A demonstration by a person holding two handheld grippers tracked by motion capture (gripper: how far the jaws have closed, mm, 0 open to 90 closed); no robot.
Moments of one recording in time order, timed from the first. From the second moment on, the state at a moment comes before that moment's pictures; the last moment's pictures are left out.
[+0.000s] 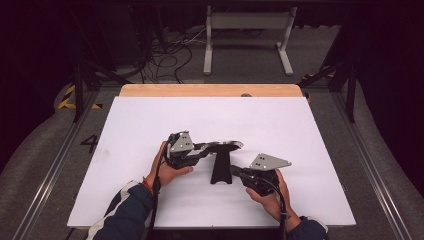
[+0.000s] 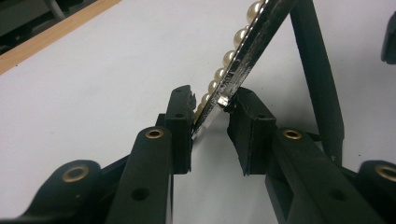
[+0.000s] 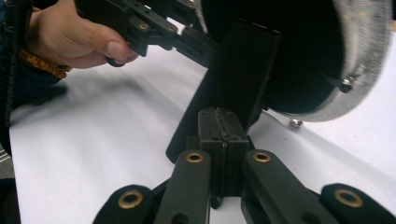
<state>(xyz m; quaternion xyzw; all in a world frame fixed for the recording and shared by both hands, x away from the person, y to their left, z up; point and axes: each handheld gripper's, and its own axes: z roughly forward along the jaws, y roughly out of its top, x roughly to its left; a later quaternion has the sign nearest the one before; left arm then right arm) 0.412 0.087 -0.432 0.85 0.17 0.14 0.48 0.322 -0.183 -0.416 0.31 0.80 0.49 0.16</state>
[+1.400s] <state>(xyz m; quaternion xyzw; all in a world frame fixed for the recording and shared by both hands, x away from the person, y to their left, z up) 0.410 0.080 -0.440 0.86 0.17 0.16 0.45 0.317 -0.094 -0.452 0.36 0.80 0.42 0.22</state>
